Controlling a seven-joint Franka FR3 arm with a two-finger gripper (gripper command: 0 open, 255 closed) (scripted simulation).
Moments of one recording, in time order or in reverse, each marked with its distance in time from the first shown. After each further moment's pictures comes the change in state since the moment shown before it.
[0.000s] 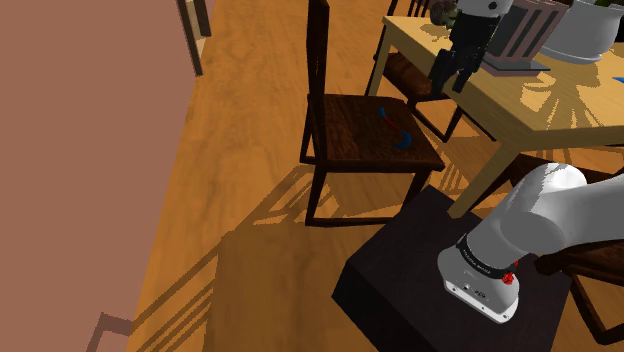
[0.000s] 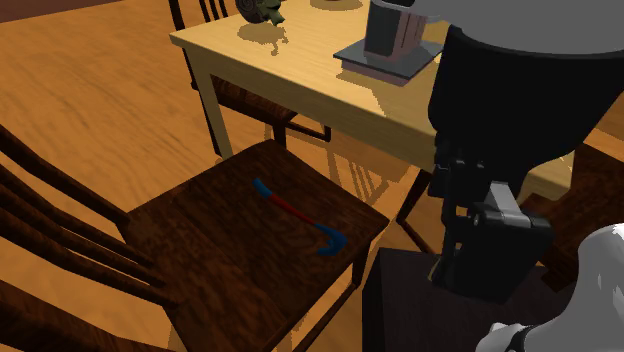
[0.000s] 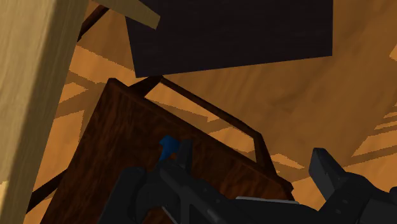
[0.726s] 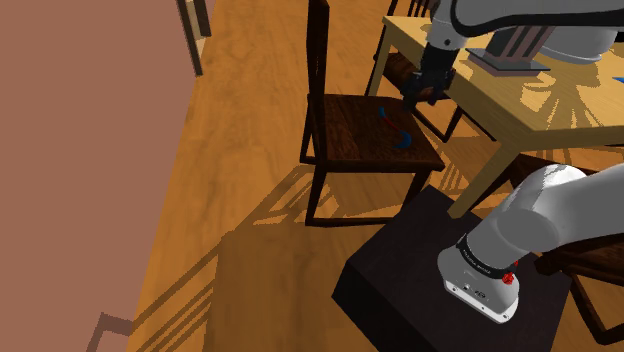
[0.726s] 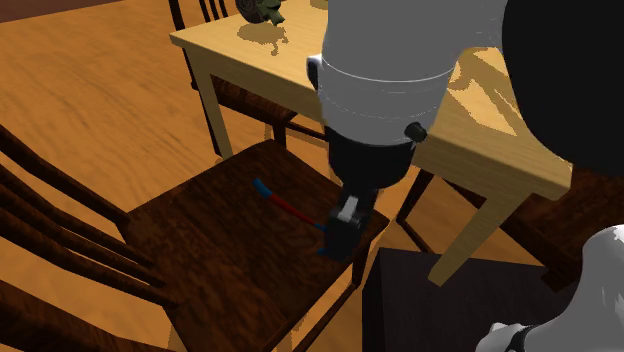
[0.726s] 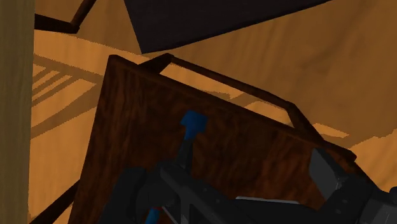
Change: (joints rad) arm -0.069 0.152 -0.040 -0.120 -0.053 0.329 0.064
